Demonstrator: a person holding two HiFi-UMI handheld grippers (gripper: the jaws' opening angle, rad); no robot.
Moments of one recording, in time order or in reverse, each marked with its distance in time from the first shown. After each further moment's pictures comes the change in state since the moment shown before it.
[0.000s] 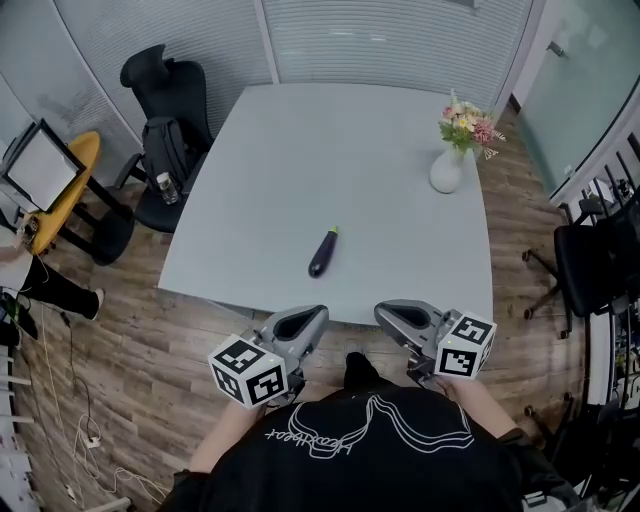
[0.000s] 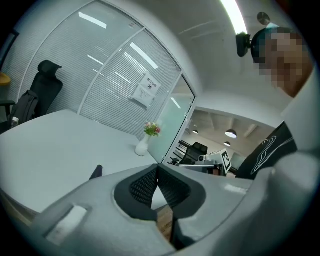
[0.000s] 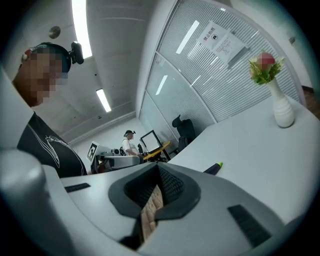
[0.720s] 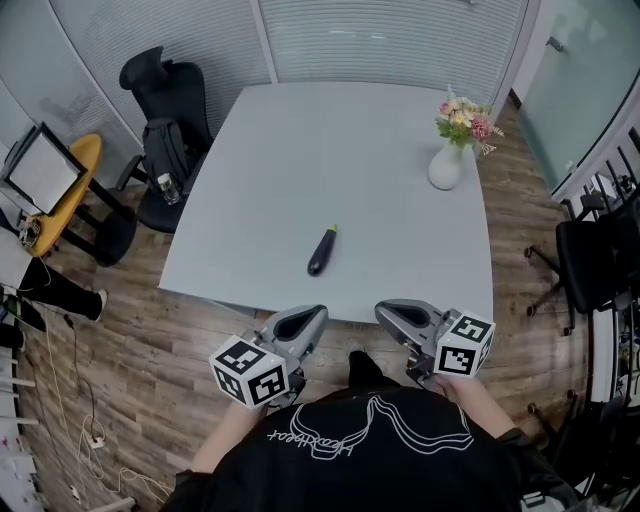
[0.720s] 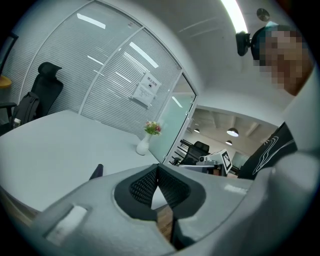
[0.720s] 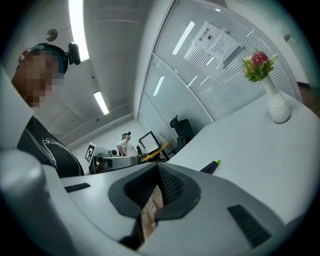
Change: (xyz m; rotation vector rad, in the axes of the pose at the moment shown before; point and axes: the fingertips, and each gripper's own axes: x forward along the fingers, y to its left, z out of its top) left arm 0.003 -0.003 -0.006 0.008 0.009 0.017; right arm -0.008 -0.007 -0.007 0.031 -0.008 -0.021
